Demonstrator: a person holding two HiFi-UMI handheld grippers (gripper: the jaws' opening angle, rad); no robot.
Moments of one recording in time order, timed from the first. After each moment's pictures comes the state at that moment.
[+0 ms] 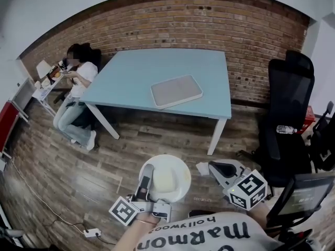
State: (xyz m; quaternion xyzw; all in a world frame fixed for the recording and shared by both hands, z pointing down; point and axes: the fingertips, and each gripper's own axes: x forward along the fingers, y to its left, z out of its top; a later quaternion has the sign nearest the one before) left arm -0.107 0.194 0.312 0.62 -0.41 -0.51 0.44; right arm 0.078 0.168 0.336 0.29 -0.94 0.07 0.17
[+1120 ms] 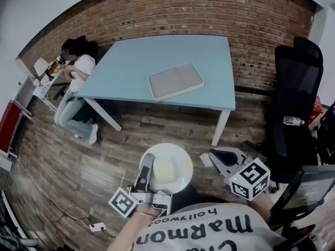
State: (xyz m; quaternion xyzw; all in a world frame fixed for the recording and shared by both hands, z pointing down) left arm -0.097 0.144 0.335 0.61 -0.41 -0.51 0.45; right arm 0.081 0.114 0.365 0.28 -0.94 0.10 0.14
